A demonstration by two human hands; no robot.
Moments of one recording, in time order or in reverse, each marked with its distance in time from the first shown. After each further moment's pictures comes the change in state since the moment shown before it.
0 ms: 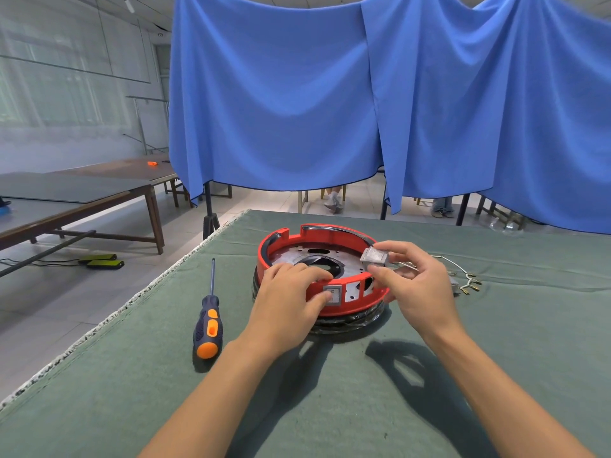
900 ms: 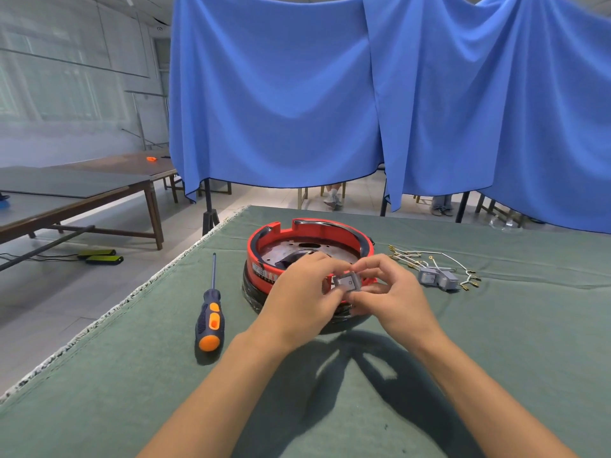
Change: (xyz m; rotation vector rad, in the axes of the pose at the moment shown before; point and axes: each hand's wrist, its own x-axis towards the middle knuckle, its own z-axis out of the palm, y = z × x) left_hand 0.000 0.029 -0.014 -0.220 -0.067 0.057; right_hand -0.020 -0.006 0.020 0.085 -0.212 0.149
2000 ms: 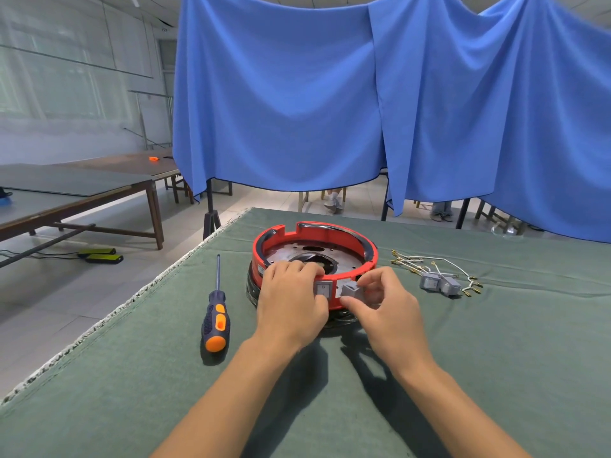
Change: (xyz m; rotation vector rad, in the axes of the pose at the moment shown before) left_hand -0.005 -0.018 0.007 0.348 0.094 -0.232; right_hand -0.009 0.017 0.018 -0.396 0.252 -0.149
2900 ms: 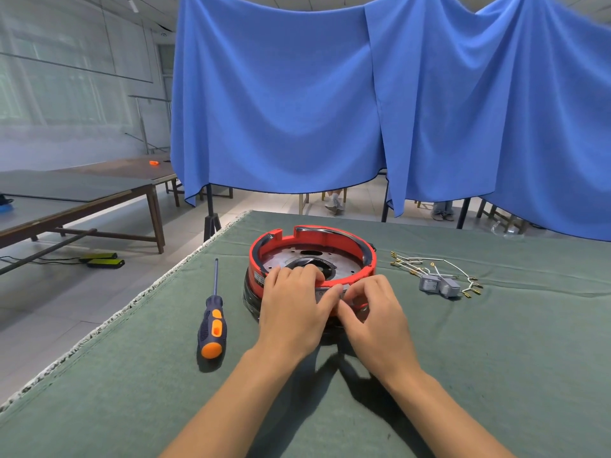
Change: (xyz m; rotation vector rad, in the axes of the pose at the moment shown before) left_hand -0.003 0.006 0.007 -0.071 0.093 -0.012; right_hand -0.002 0.015 0.014 -0.055 -0.004 -0.192
